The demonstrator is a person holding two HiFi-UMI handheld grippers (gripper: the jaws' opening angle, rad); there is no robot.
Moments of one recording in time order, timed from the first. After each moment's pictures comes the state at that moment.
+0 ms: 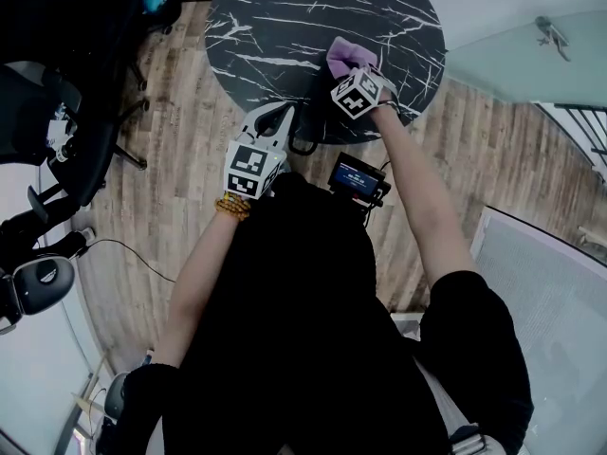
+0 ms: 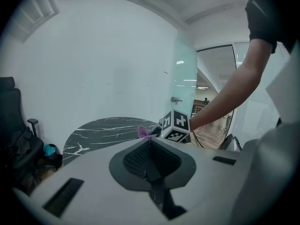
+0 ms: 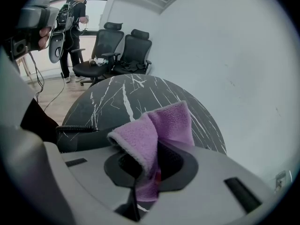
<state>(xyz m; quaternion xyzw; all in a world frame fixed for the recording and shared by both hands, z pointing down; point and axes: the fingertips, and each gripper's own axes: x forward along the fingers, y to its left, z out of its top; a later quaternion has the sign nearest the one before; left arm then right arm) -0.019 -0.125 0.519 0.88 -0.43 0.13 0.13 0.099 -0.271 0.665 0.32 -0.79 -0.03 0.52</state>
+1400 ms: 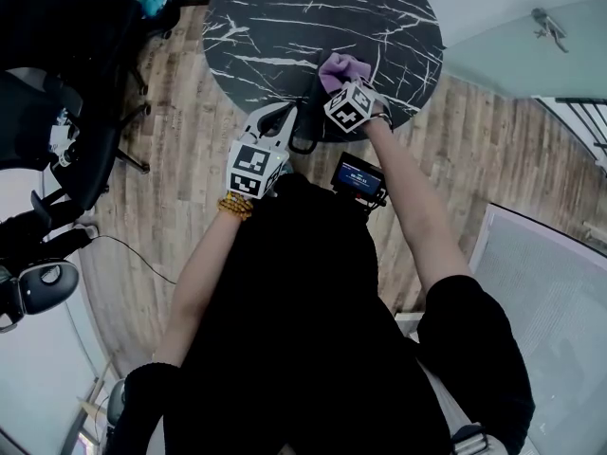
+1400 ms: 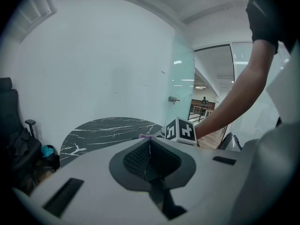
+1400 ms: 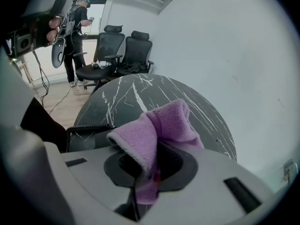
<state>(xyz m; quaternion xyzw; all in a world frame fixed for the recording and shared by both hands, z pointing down) -0.007 -0.120 0.519 0.89 -0.42 0.13 0.13 0.091 -0.228 0.684 0.32 -0.80 0.00 0.51</state>
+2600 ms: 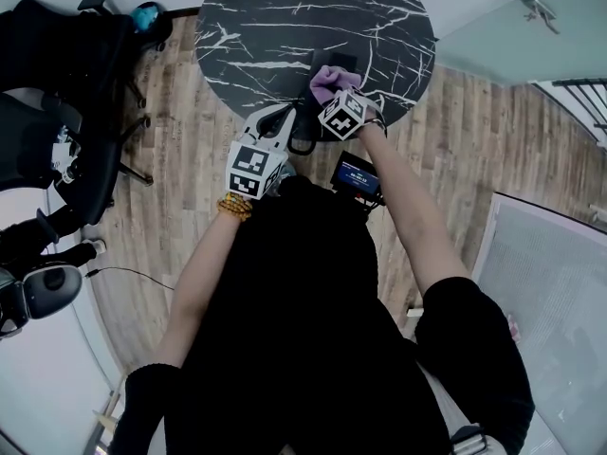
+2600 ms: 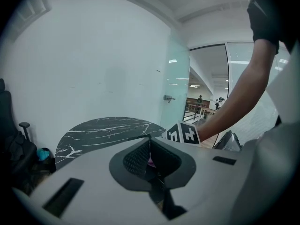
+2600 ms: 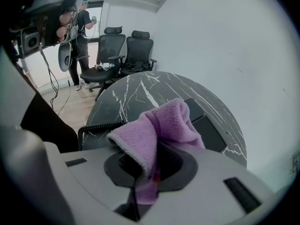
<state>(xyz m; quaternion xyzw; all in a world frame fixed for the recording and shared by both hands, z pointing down) 0.001 -0.120 0.520 0.90 -0.39 0.14 0.12 0.085 -0.195 0.701 0.30 -0.81 0.04 0.51</state>
